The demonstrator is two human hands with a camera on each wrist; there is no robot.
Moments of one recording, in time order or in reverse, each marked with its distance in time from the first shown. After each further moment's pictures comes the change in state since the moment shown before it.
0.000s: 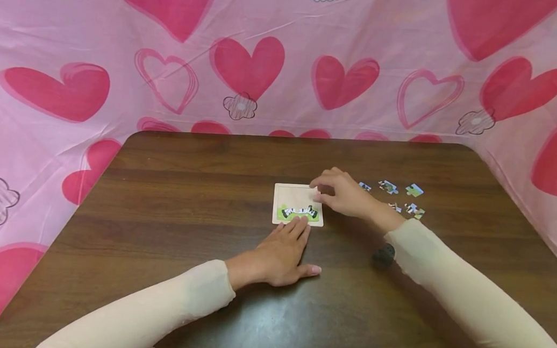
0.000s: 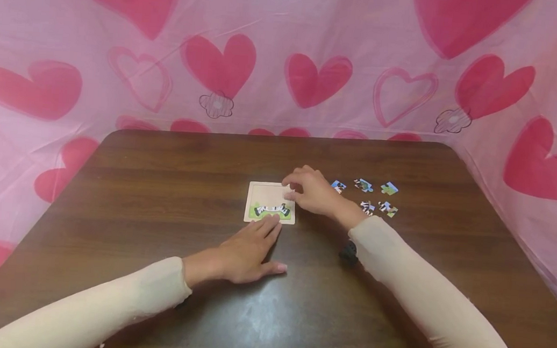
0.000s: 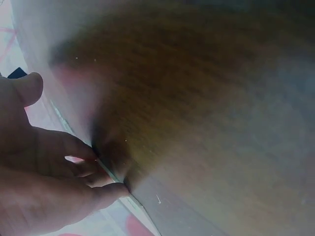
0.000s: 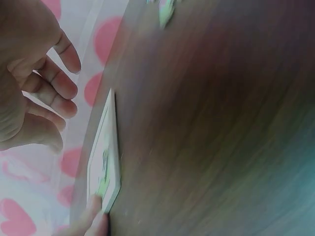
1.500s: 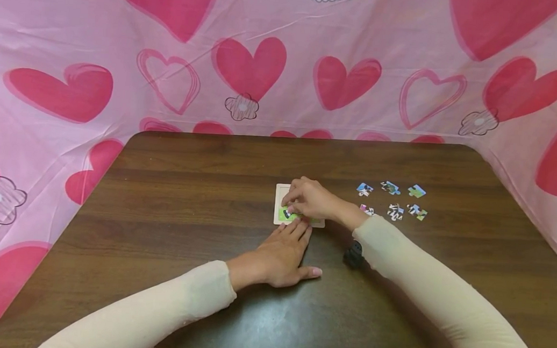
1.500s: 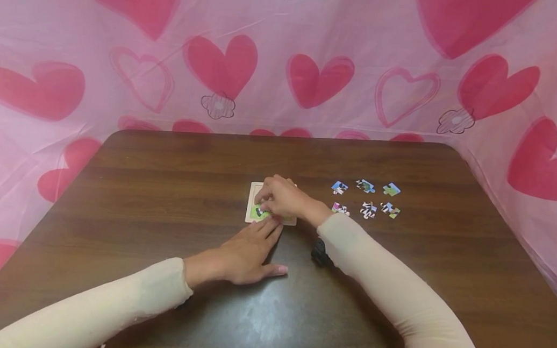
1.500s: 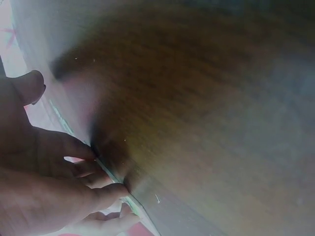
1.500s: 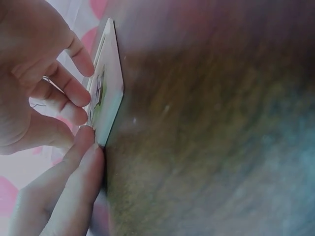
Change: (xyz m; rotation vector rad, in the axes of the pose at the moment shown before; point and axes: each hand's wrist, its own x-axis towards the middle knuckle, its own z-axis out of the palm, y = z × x) left_hand 0.000 -0.002 0.000 0.009 -0.012 0.002; right_hand 0.036 -0.025 0.040 0.070 -0.179 -0.052
